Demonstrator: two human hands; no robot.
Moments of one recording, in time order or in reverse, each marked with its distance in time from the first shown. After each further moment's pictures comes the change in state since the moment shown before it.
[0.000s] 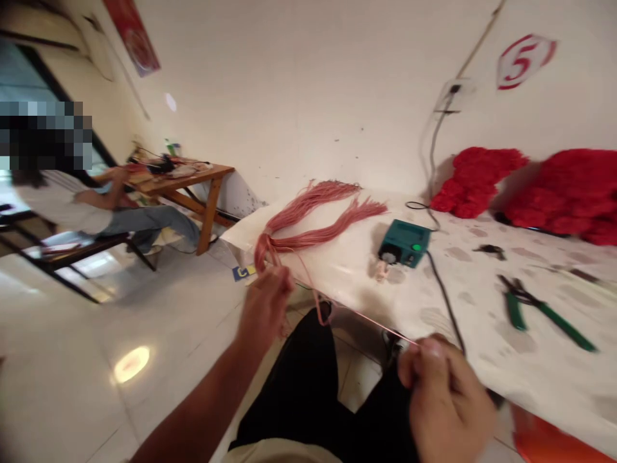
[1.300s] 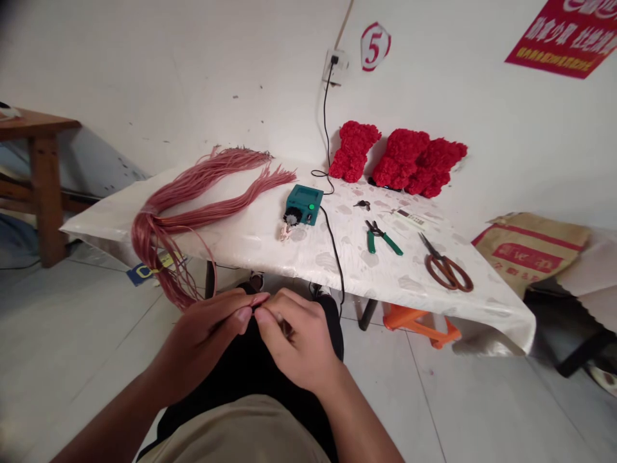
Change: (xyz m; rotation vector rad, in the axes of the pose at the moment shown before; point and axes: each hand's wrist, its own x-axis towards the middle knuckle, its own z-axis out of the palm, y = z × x) left_hand -0.054 0.006 0.040 0.592 -0.805 0.226; right_hand 0.009 -0.029 -0.017 0.079 -0.590 -0.338
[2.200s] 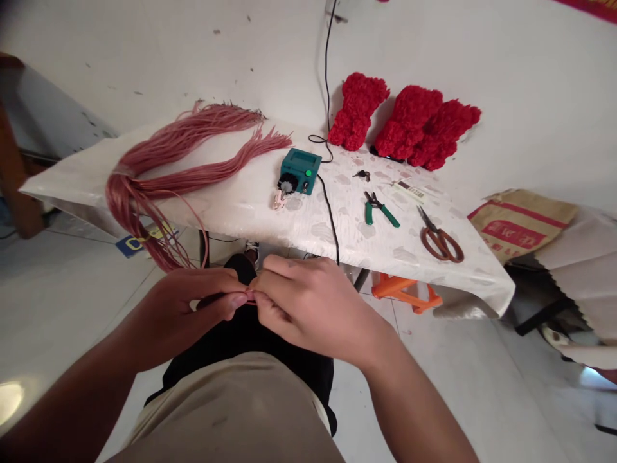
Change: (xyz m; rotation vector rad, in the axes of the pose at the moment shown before) left_hand 0.000 0.010 -0.011 0.057 -0.170 -0.065; right_hand 0.022 -0.033 -0.048 -0.476 -0.438 -0.236
